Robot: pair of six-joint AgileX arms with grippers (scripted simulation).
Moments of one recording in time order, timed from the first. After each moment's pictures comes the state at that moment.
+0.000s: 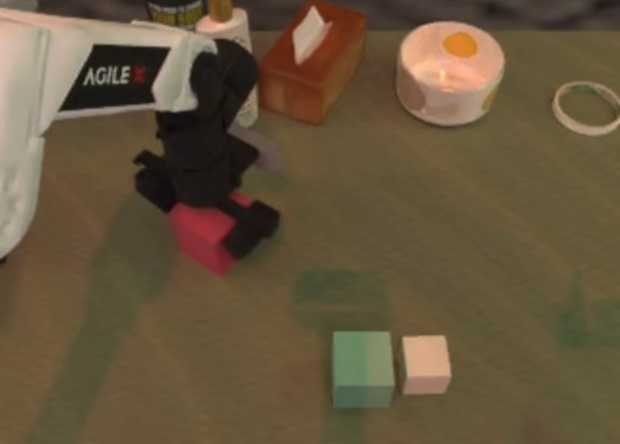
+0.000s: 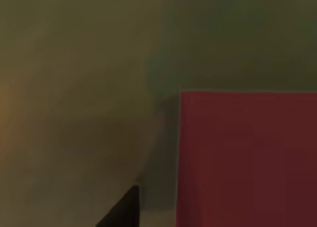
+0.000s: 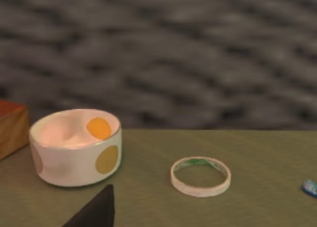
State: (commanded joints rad) left arm -0.40 2.33 1.64 -0.88 0.00 0.24; right arm 0.01 0.00 0.00 0.00 0.00 0.00
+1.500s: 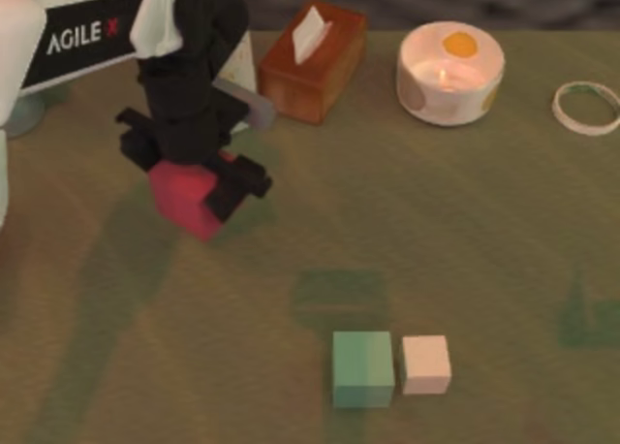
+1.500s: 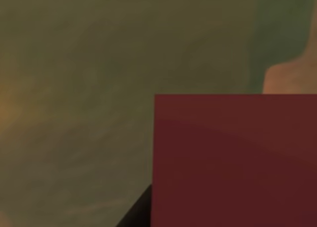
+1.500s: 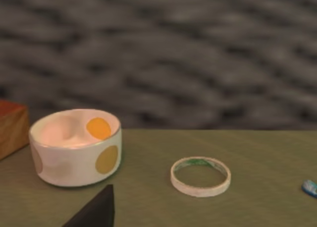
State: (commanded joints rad) left arm -0.38 2.24 1.77 -1.10 0.00 0.24; right arm 0.01 0.00 0.00 0.00 0.00 0.00
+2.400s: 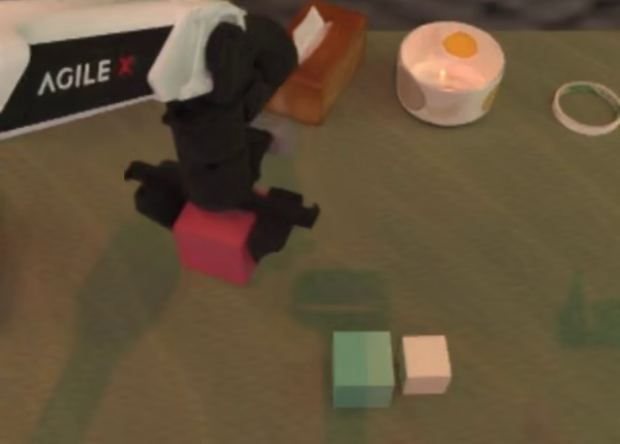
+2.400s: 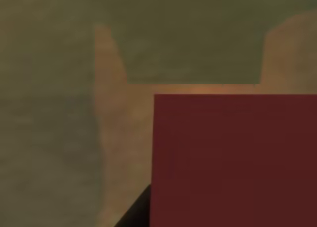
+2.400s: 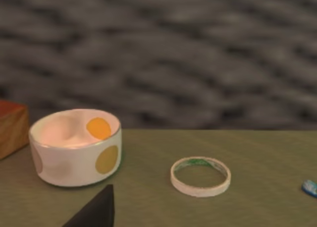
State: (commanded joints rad) left arm -0.54 2.05 1.53 -1.06 0.00 -0.18; right arm 0.01 0.00 0.00 0.00 0.00 0.00
